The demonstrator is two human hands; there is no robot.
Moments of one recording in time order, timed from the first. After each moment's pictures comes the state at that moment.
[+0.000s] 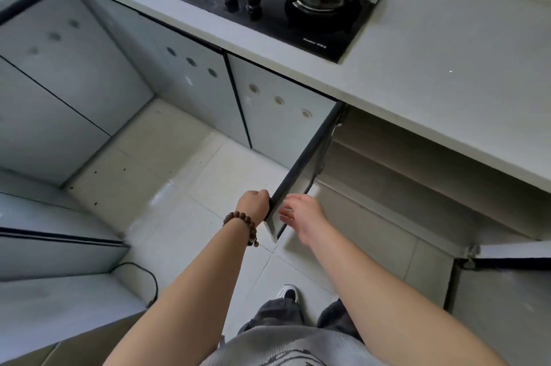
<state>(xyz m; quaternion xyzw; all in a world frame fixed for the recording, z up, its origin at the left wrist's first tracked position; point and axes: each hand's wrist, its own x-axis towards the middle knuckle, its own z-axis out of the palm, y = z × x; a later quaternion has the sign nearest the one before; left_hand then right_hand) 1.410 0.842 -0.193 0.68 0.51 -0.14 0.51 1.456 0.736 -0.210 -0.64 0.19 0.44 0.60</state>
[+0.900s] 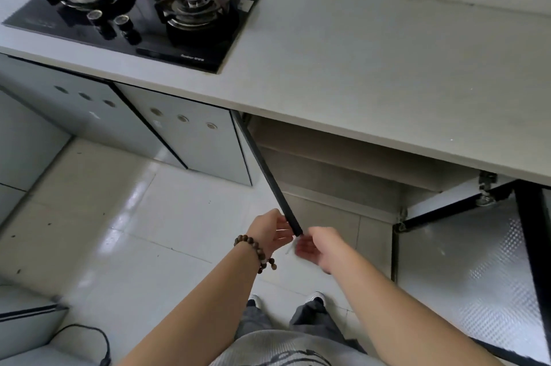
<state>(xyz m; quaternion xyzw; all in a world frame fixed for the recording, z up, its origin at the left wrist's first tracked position) 1.490 0.627 -0.207 0.45 0.45 -0.22 0.74 1.514 0.500 -0.212 -0.60 0.39 0.40 0.57</state>
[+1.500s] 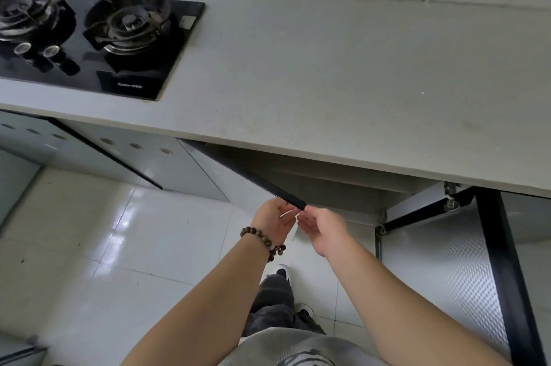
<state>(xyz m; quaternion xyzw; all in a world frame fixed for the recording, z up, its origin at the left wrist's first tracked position) 1.607 0.521 -0.189 0.35 0.45 -0.17 0.80 1.623 0.414 -0.208 -0.48 0.43 0.28 0.71</state>
